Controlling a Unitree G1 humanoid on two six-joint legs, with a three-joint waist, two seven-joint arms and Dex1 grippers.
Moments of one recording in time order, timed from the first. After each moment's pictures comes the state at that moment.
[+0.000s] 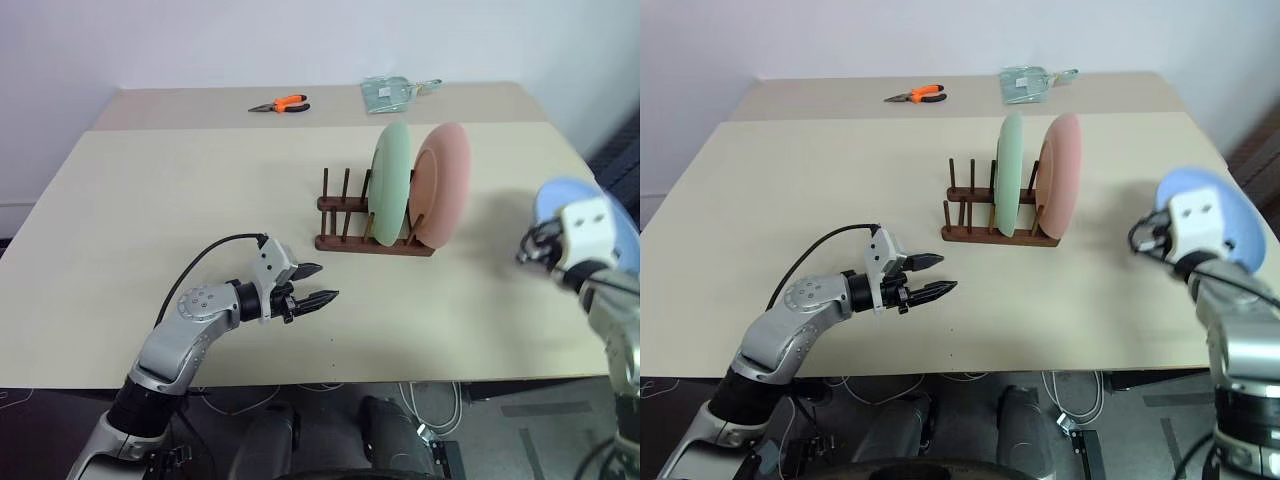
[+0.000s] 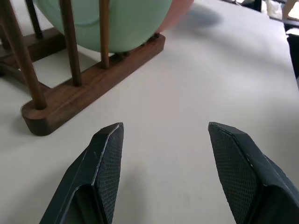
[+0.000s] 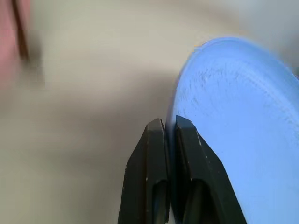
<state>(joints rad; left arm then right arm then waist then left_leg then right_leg) -0.25 0.43 -0.20 -0.28 -0.40 0.49 -0.75 -0.43 -0.62 -0.52 -0.28 0.50 0.73 0.22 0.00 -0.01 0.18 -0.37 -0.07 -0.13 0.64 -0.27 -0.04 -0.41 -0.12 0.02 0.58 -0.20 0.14</state>
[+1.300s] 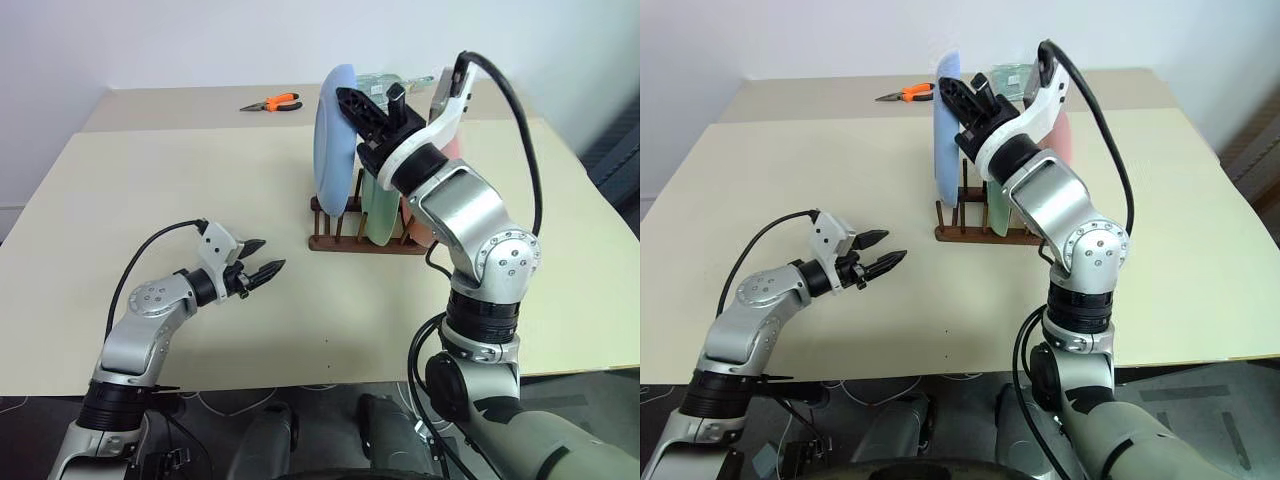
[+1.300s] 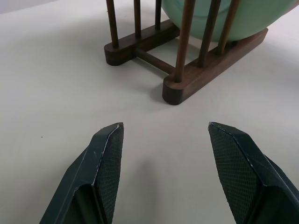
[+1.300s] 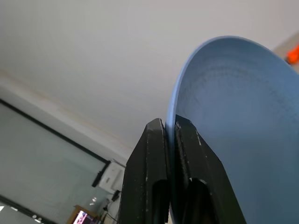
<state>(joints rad) -0.21 0.51 -0.01 -0.15 -0.33 0.37 -0.73 -0.78 -0.04 -0.18 -0.23 1.49 0.71 -0.52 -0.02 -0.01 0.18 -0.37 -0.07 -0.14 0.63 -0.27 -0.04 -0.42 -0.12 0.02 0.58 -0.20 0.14</state>
